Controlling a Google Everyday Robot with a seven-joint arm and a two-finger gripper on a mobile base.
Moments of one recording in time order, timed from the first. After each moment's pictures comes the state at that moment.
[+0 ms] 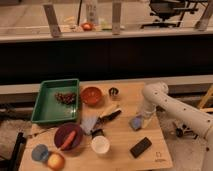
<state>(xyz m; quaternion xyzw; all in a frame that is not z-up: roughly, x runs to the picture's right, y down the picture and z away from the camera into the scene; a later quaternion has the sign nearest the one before) 0.226 0.188 0.872 -0.36 -0.14 -0.18 0.91</state>
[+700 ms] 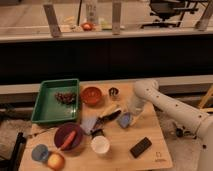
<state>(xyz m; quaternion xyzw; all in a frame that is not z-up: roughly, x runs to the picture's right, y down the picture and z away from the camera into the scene) 0.152 0.176 0.858 -0.33 -0.22 -0.25 0.88</state>
